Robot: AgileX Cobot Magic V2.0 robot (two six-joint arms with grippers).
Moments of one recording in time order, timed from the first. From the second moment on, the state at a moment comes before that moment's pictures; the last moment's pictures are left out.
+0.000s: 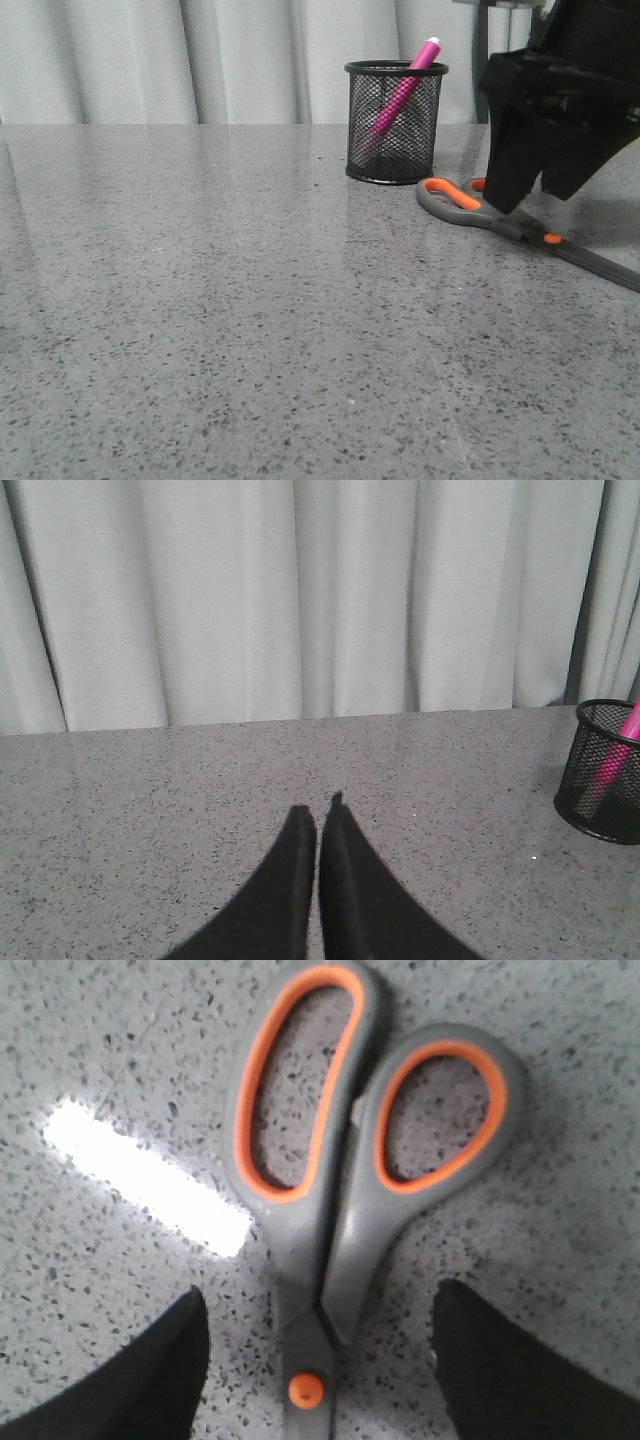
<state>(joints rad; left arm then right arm) -0.08 0.54 -0.46 -1.26 0.19 1.27 0.27 1.58 -1.20 0.21 0.95 -0.37</state>
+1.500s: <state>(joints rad) -0.08 0.54 -0.46 -1.28 0.19 1.27 0.32 1.64 -1.21 0.11 0.93 -0.31</state>
